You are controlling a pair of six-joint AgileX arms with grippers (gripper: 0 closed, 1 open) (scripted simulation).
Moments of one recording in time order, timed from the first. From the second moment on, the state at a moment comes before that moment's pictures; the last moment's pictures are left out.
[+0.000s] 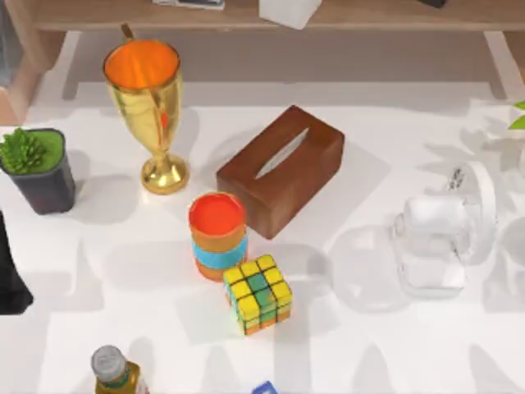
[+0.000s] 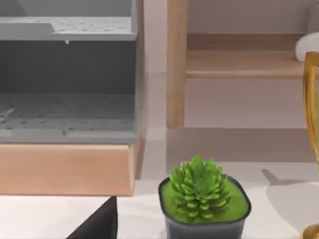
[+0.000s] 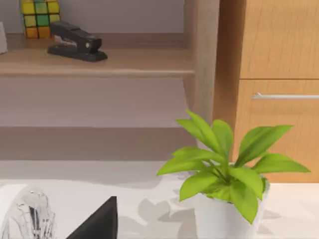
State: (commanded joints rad) left arm 0.00 0.00 0.00 0.00 0.00 0.00; right arm 0.00 0.00 0.00 0.00 0.00 0.00
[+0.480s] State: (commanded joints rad) left arm -0.05 0.21 0.22 -0.01 -0.04 0.00; right arm 0.00 0.00 0.00 0.00 0.00 0.00
